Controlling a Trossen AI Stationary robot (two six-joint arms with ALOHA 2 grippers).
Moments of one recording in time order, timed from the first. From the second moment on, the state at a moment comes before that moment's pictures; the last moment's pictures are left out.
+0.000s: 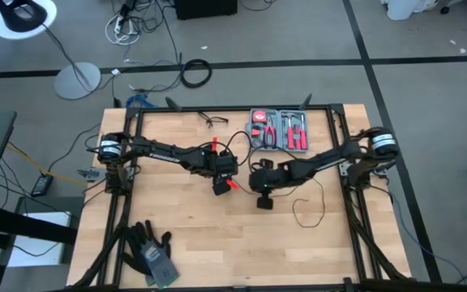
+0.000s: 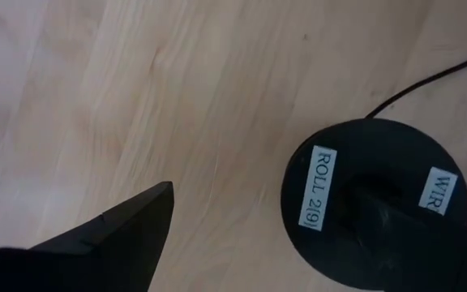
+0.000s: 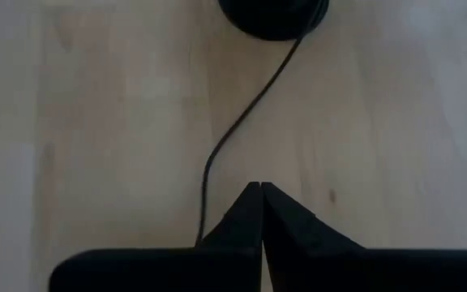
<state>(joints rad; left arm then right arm) 0.03 1.85 1.25 -0.67 -0.30 -0.29 0.11 1.71 0.90 -0.19 0.18 0.12</state>
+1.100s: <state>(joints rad) 0.02 1.85 1.25 -0.63 -0.28 -0.27 0.03 1.91 0.90 0.23 0.20 0.14</state>
